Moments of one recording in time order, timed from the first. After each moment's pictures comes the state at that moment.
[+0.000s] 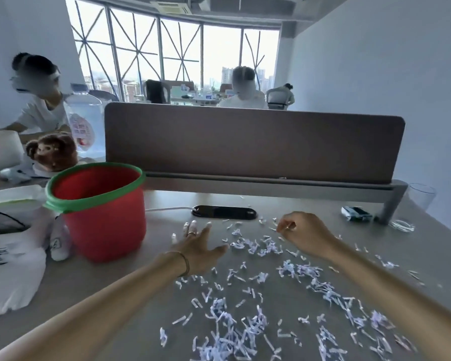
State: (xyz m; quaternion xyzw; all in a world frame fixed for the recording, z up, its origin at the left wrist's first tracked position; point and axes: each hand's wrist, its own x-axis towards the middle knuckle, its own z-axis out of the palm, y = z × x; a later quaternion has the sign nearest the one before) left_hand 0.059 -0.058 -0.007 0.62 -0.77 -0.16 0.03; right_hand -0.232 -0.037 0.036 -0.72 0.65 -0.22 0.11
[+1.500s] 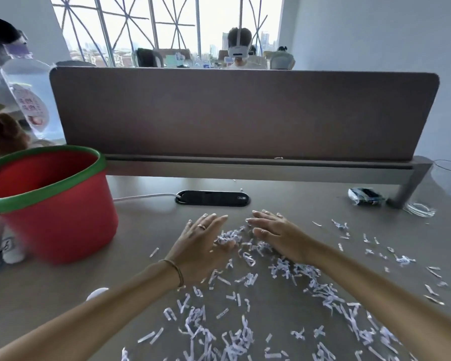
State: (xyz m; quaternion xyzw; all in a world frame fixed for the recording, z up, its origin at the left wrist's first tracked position) left_hand 0.013 -0.074 -0.037 0.51 -0.83 -0.16 0.17; right_hand -0.237 -0.082 -0.025 -0.80 0.55 -0.12 0.21
